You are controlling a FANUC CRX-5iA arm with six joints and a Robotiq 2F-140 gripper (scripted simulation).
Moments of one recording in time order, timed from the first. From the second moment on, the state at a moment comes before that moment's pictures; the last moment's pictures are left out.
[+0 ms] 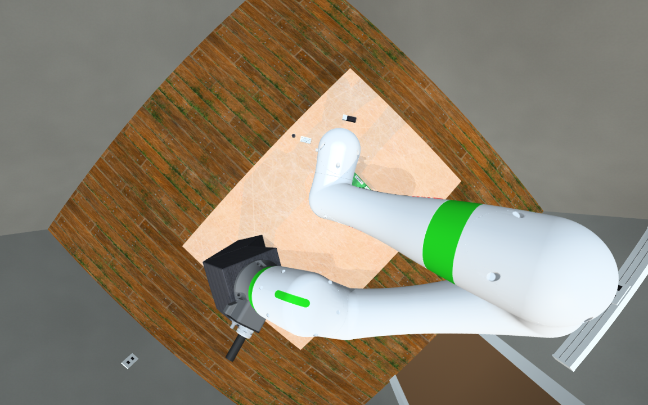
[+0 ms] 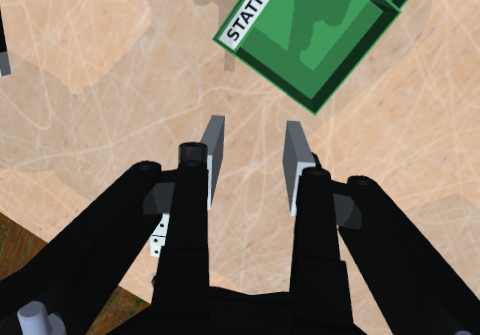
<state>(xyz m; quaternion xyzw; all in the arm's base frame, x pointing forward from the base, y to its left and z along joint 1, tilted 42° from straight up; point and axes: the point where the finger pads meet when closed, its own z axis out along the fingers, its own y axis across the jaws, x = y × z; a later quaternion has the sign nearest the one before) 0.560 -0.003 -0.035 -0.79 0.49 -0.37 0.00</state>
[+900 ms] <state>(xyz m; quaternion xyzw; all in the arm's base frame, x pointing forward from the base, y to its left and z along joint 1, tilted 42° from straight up) 0.600 0.141 -0.089 -0.79 0.50 -0.36 -0.03</state>
